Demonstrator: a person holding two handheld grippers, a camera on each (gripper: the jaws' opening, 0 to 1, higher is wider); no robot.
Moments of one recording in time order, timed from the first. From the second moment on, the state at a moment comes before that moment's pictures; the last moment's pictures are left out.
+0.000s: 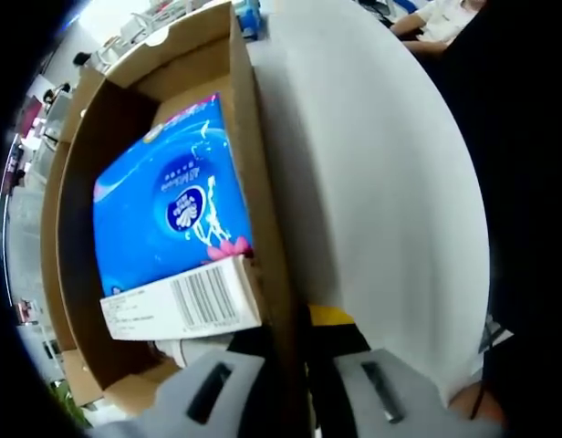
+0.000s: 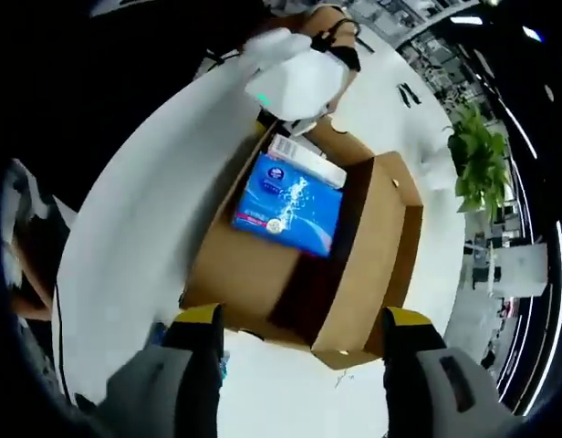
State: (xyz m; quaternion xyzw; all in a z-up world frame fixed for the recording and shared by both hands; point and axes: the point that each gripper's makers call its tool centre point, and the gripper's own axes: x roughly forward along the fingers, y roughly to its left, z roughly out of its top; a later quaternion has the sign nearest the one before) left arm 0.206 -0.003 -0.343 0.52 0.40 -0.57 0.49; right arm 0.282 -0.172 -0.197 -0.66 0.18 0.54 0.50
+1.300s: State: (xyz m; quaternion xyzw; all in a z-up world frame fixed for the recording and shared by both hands) left arm 0.207 -0.006 -0.343 0.52 0.40 -0.57 0.49; right arm 0.283 -0.085 -0.294 -0.75 -0.06 0.63 0.19
